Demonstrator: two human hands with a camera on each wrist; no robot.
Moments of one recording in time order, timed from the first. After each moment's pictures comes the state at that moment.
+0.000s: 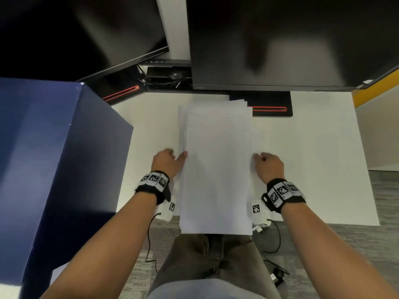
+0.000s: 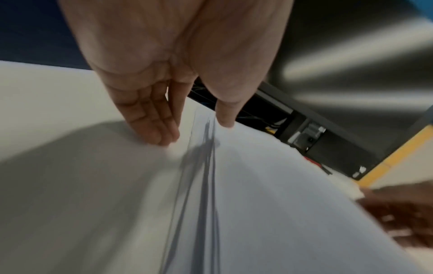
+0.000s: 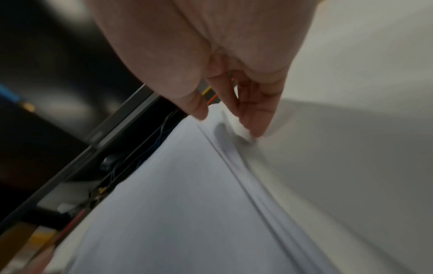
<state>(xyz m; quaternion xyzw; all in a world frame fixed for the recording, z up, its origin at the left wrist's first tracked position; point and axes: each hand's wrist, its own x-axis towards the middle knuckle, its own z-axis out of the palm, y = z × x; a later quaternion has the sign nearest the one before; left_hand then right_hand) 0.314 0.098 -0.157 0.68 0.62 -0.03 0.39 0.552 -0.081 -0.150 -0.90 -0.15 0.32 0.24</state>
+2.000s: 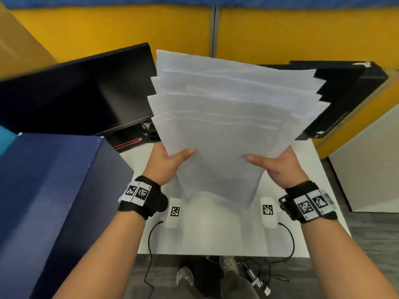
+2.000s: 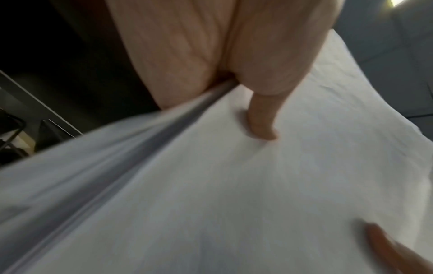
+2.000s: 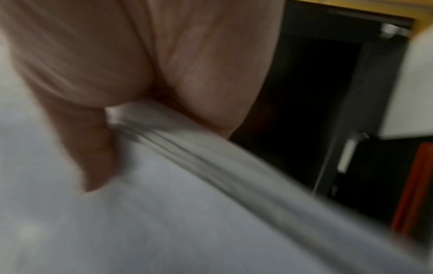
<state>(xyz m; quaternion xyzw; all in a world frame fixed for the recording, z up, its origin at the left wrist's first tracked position) 0.357 0.092 0.046 0.67 0.32 0.31 0.59 0.584 -0.081 0.056 -0.58 -0.38 0.34 0.64</state>
